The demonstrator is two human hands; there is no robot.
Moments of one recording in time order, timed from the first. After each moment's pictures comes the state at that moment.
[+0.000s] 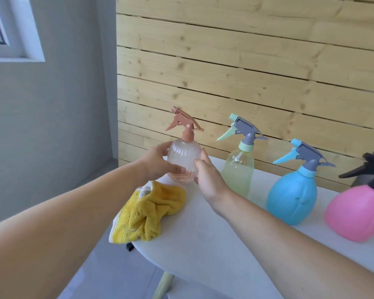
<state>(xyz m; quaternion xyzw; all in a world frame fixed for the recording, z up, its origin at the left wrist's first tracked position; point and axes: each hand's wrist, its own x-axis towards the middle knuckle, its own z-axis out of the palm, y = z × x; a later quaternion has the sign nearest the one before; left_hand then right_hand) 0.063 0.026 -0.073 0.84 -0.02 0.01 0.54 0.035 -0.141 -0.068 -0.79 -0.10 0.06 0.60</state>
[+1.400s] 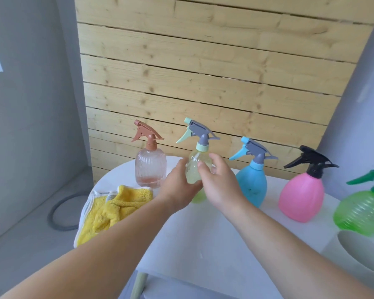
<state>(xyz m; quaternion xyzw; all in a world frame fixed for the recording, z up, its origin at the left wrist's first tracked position) 0.016 -0.120 -0.077 0.87 -0.05 0.07 0.48 -0.015 -0.238 -0.030 -0.86 -0.02 -0.08 0.50</state>
